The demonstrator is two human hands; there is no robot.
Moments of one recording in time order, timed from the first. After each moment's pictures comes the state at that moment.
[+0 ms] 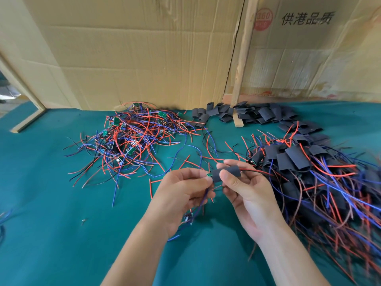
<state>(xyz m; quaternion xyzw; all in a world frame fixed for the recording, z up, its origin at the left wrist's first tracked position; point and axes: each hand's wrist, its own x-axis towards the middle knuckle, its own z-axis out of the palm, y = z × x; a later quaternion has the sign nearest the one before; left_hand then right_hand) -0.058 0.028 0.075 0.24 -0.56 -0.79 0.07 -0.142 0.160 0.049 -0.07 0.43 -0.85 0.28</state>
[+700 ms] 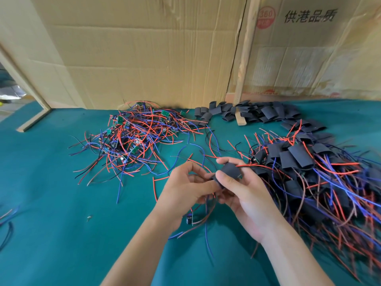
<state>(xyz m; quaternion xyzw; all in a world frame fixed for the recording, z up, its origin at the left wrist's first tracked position) -0.061 0.027 0.069 0.22 -0.66 -0.71 0.09 -0.137 0.159 0.051 -0.14 0.49 -0.79 0.33</state>
